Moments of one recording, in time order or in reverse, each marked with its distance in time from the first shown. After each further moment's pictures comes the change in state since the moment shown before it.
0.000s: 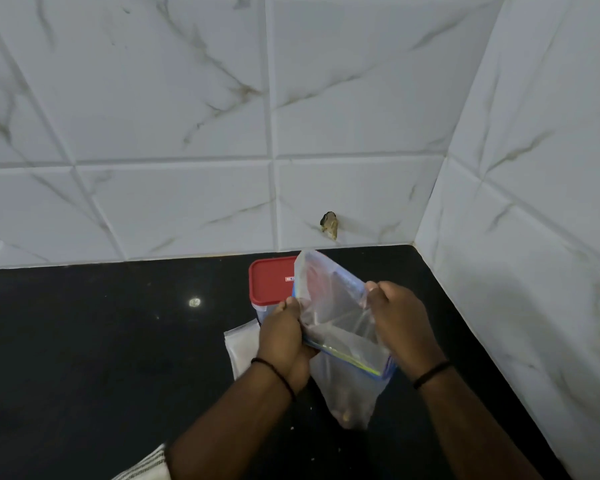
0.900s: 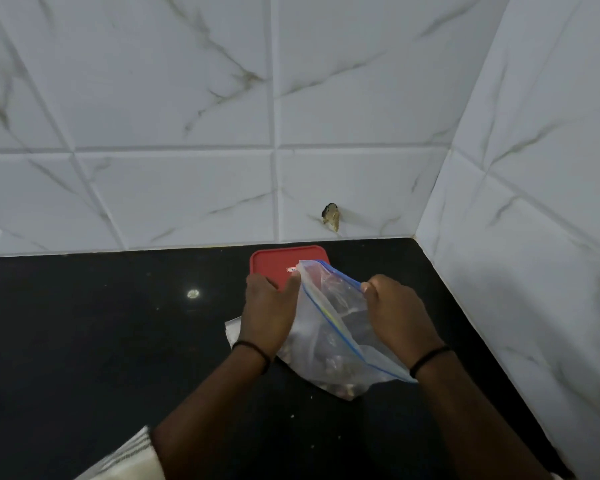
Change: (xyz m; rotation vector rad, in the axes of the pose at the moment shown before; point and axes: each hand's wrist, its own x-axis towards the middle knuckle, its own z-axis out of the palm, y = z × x) left_hand 0.028 0.023 -0.028 0.893 0.182 0.476; right_hand 0.001 0.008 0.005 -0.463 -0.051 -0.177
